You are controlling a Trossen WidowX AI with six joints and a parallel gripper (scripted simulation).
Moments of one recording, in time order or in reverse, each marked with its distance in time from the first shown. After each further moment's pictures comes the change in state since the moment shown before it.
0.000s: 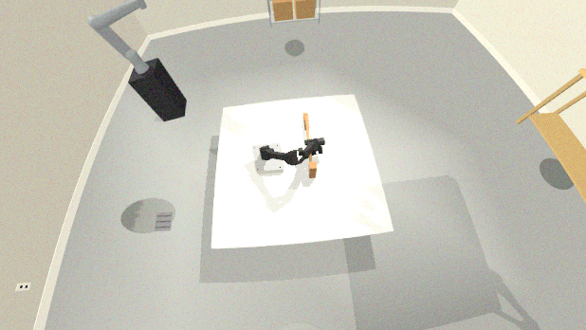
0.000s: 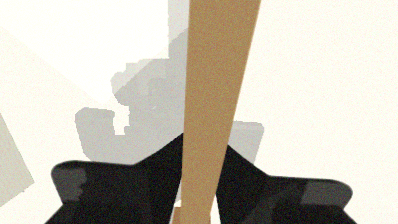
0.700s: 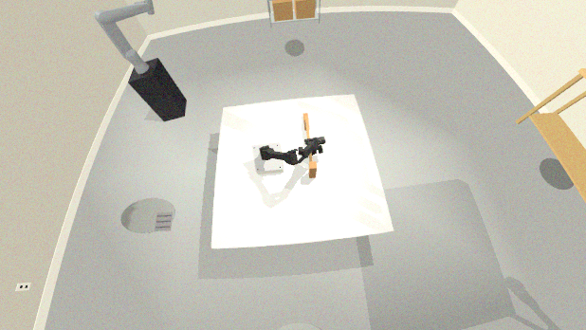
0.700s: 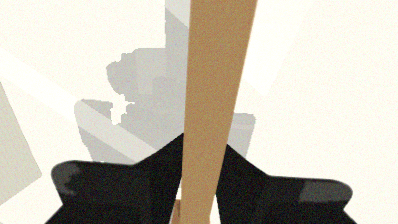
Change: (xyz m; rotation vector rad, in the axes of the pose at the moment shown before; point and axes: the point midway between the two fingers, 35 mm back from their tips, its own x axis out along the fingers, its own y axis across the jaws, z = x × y) arm -0.010 -0.001 0.000 -0.003 0.002 0.002
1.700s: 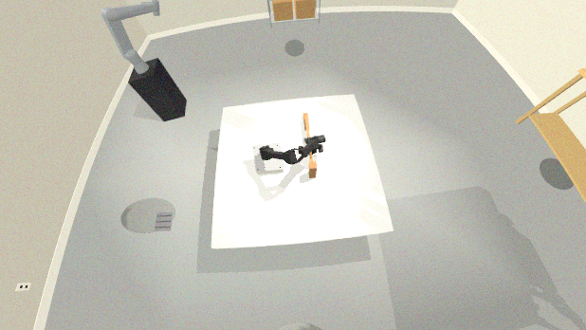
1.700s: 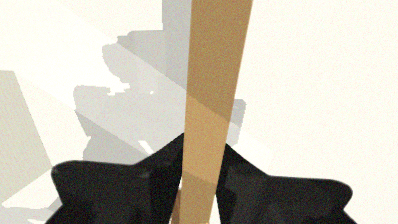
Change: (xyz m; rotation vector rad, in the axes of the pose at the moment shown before) arm -0.015 -0.001 0.000 -0.001 0.003 -0.001
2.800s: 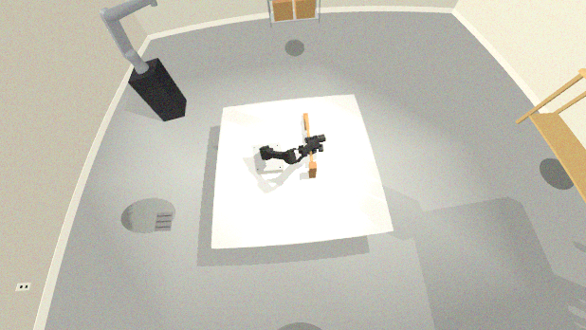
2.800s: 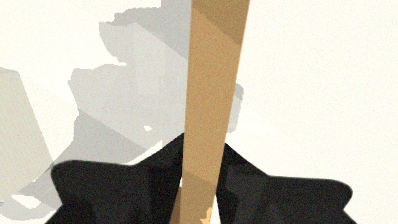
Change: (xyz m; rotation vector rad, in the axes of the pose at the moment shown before) arm -0.007 -0.002 0.000 0.001 -0.005 -0.006
